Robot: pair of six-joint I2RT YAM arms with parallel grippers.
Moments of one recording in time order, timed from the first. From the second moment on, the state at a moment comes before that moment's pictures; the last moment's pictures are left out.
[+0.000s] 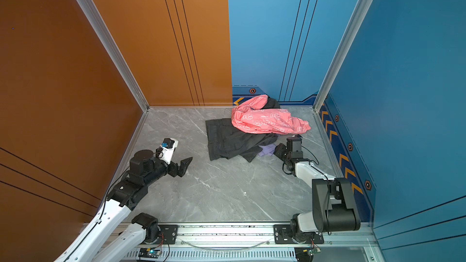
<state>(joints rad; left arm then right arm) -0.32 0.70 0.61 -0.34 0.16 0.06 0.04 1.46 0.64 0.06 -0.08 0.68</state>
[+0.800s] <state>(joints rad) -0.32 0.67 0.60 -0.33 0.16 0.06 0.11 1.68 0.73 0.11 -0.08 0.81</state>
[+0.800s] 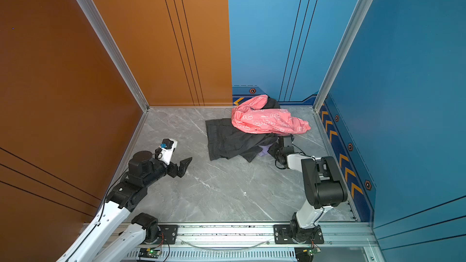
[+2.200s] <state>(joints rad) -0.33 0.65 0.59 -0.33 0.16 0.06 0.13 1.46 0.78 0.13 -0.01 0.90</state>
